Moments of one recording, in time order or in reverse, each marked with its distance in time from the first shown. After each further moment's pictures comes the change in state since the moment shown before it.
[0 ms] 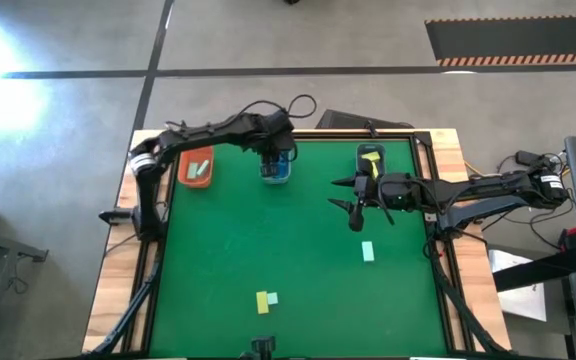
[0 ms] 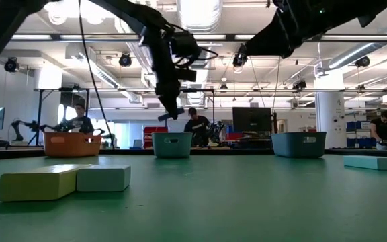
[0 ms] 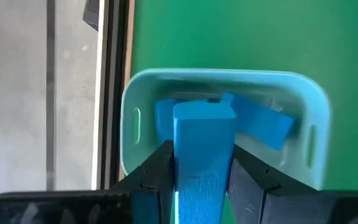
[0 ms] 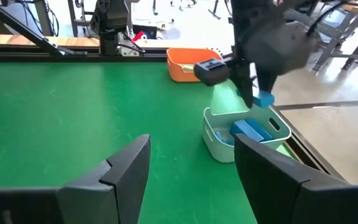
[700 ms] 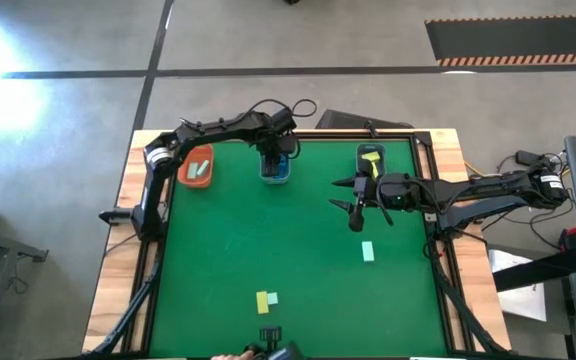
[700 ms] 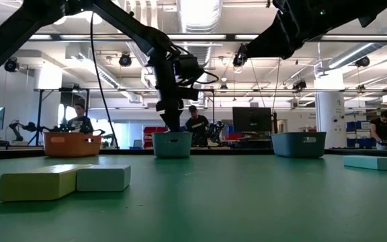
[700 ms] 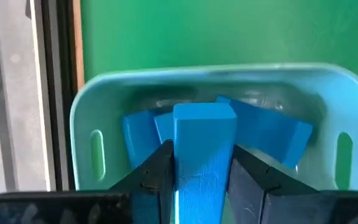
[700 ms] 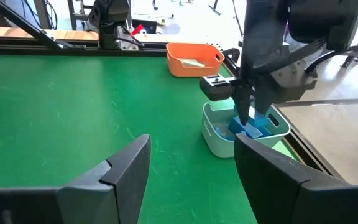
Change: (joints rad) left arm 0.063 0.142 0.050 0.000 0.150 0.105; right arm 0.000 0.001 0.000 -0.019 0.002 -0.006
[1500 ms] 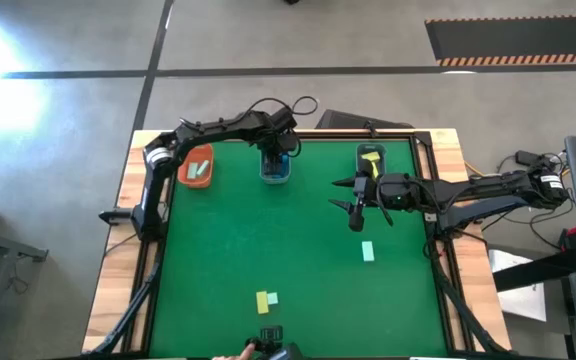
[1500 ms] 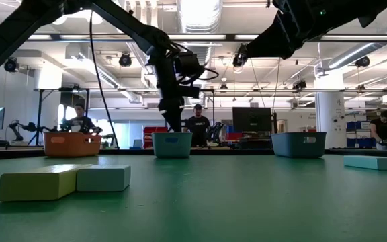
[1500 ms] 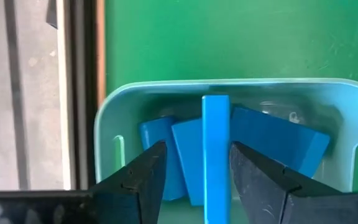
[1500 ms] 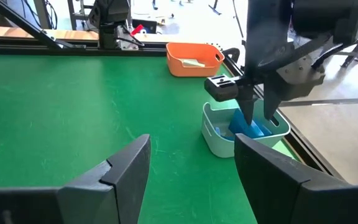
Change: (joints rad) left arm 0.000 -0.005 0.003 0.036 -0.029 -0.007; right arm 0.000 0.000 0.000 -0.001 0.000 0.000
